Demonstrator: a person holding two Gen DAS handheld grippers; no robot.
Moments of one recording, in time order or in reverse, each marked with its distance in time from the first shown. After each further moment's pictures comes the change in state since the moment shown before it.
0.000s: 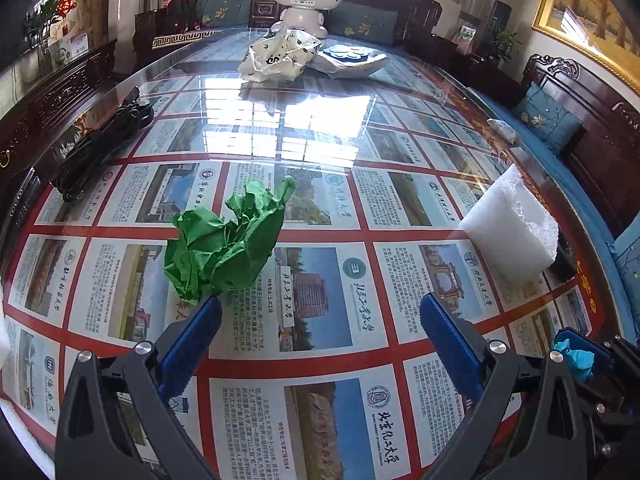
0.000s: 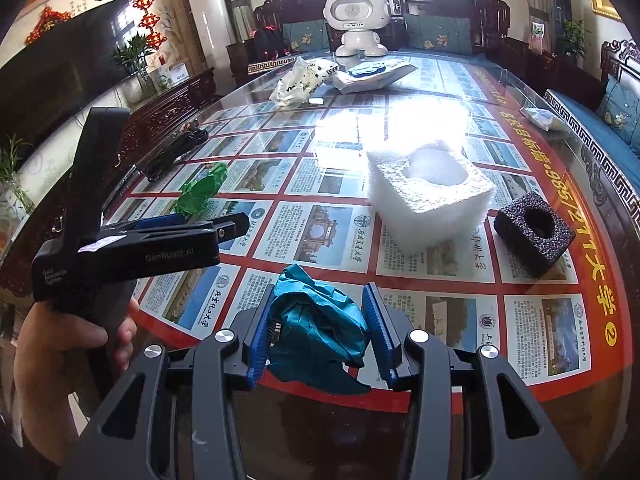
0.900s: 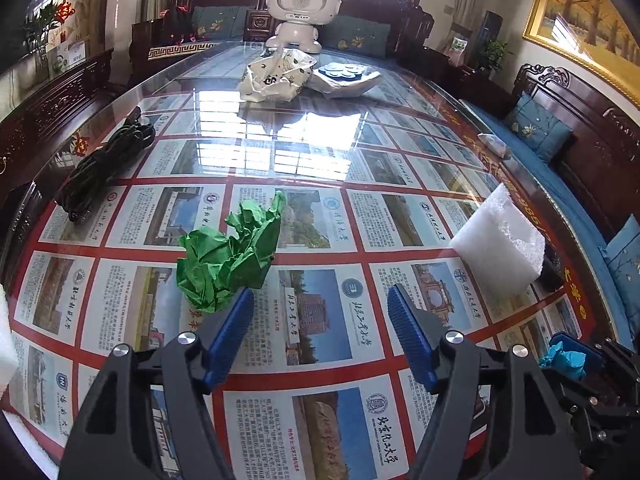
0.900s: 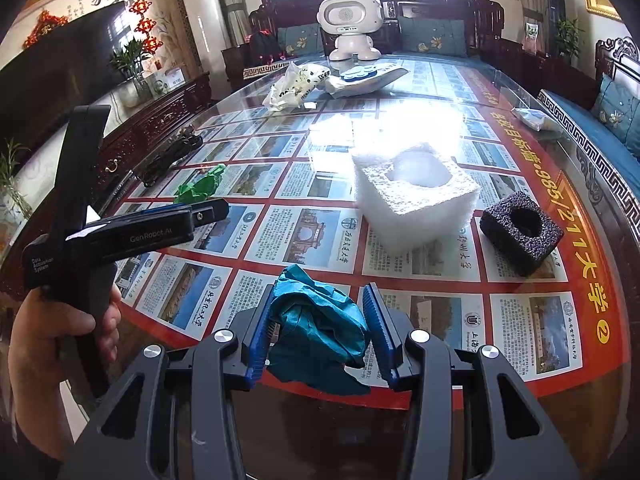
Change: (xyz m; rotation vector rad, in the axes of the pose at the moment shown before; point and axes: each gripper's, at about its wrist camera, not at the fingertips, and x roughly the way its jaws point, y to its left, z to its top) left arm -0.016 0.007 0.008 -0.006 -0.047 -0.026; right arm -0.006 -0.006 0.000 0.014 -0.017 -0.002
